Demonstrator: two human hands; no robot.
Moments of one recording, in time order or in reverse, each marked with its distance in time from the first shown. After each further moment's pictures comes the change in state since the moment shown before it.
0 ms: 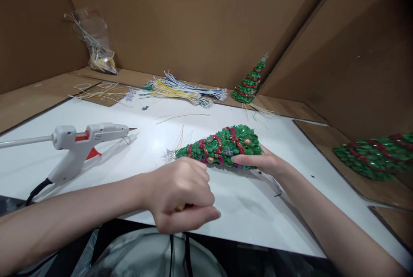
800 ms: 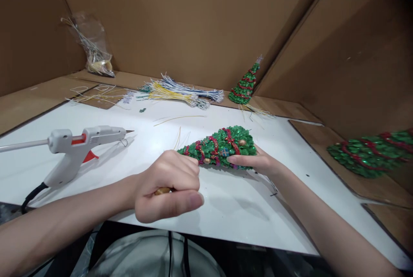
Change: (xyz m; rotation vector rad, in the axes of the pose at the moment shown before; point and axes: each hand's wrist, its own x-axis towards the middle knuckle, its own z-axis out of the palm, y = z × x) left_hand 0.002 0.014 -0.018 -0.178 0.058 -0.143; right_hand 0.000 0.003 0.001 -0.010 0.026 -0.009
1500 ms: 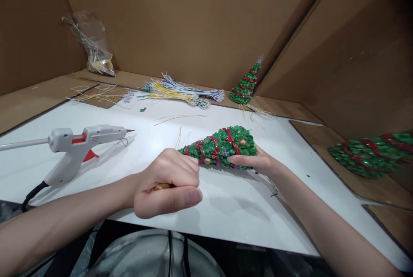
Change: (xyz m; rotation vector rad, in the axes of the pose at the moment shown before) left_hand -0.001 0.000 0.000 -0.062 0.040 -0.045; right_hand 0.000 -0.001 0.001 0.027 -0.002 0.007
